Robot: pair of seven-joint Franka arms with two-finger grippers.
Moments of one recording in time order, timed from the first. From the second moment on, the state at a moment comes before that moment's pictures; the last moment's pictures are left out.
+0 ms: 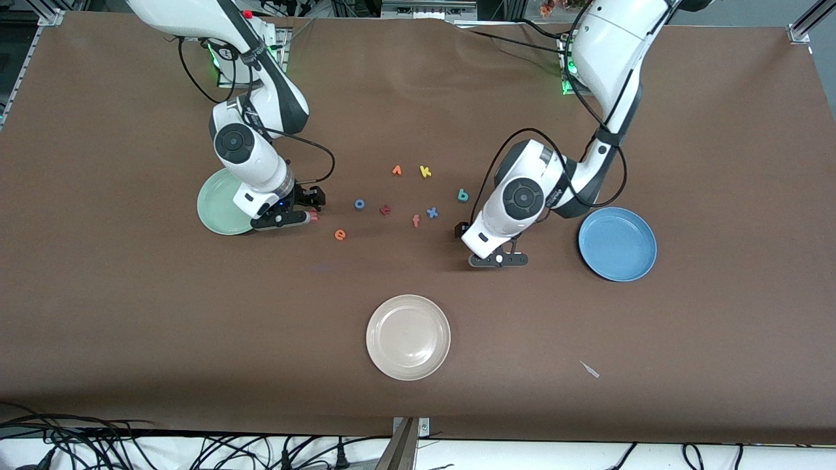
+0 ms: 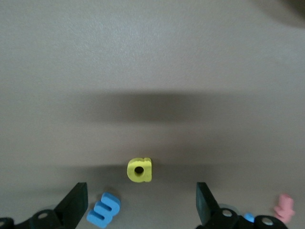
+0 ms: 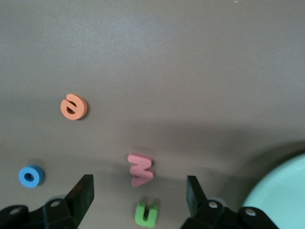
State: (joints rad) left arm -0.47 0.67 -0.09 -1.70 -0.08 2.28 -0.53; right arm 0.31 0.34 0.13 -2.25 0.03 2.61 0.26
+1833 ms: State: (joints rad) left arm -0.48 0.72 -0.09 -1.69 -0.01 2.32 -0.53; right arm 0.31 0.29 -0.17 -2.28 0.02 2.40 -0.13
